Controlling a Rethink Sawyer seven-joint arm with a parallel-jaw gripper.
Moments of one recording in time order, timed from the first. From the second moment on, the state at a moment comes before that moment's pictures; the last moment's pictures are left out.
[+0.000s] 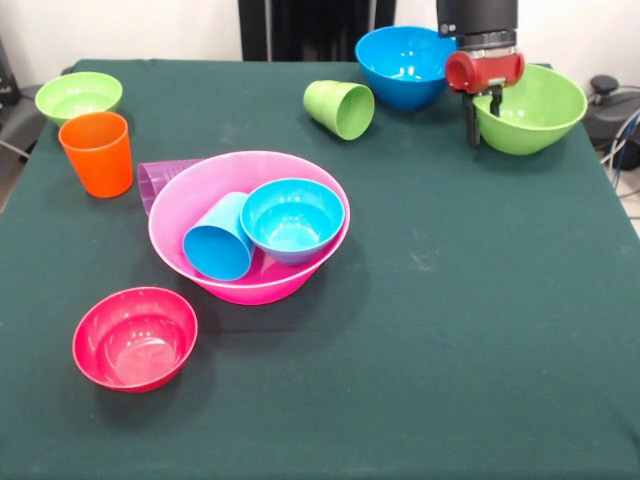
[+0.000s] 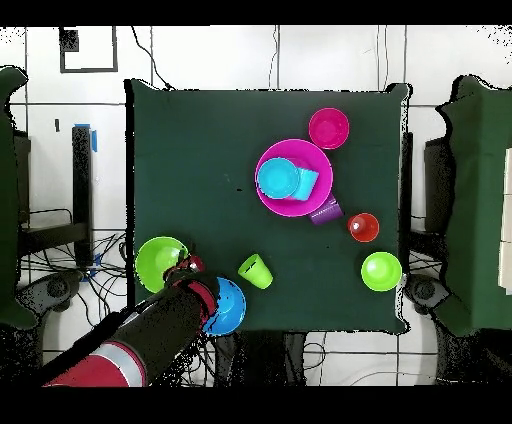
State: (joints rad) arm 0.51 -0.23 -0.43 1.80 -0.50 -0.59 2.17
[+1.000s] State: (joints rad) arm 0.33 -0.31 -0.28 1.79 -0.73 -0.57 2.18
